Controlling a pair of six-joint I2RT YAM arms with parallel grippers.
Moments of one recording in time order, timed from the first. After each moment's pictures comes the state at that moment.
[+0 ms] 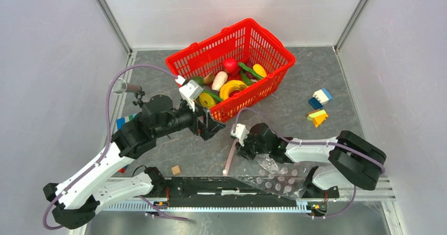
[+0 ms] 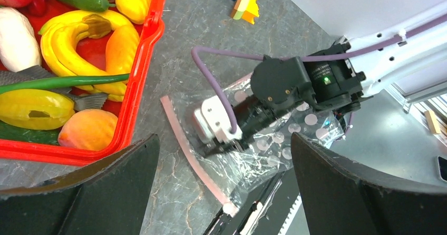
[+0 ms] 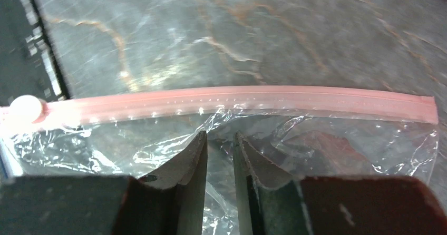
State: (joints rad) left arm -0.87 0.84 1.07 -0.52 0.14 -0.31; right arm 0.93 1.40 0.42 0.30 -0.21 -0.07
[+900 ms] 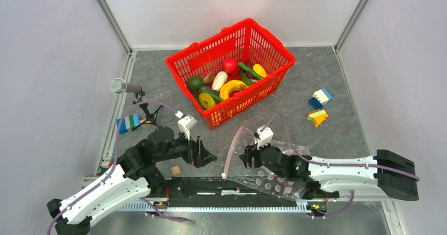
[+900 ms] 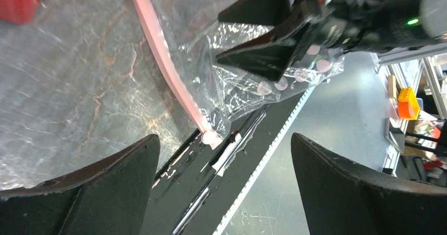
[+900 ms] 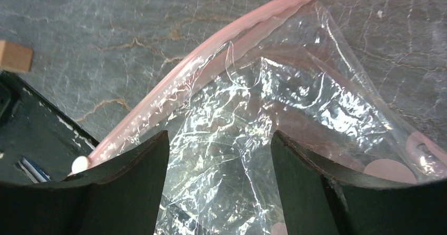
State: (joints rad) left arm -0.87 0.51 0.59 -0.56 0.25 -0.57; right arm 1.31 0.98 0.27 0.13 0.50 0.62
